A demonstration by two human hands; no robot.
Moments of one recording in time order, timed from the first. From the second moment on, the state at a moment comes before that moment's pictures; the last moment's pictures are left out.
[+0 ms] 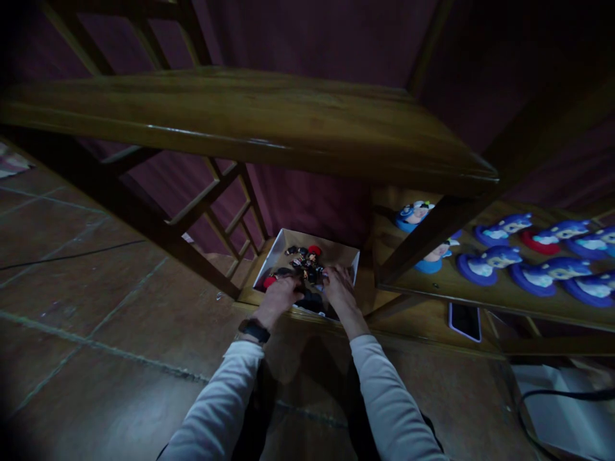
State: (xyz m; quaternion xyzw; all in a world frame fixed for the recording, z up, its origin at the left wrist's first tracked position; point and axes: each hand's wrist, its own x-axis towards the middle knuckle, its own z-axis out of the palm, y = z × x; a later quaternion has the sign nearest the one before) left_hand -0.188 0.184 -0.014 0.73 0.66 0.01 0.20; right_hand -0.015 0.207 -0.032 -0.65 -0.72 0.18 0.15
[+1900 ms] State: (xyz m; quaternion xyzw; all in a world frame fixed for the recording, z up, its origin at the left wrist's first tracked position) left_hand -0.176 0.191 -0.007 0.21 0.56 0.51 0.61; right_hand -0.038 0.208 -0.006 -0.44 -0.40 0.66 0.46
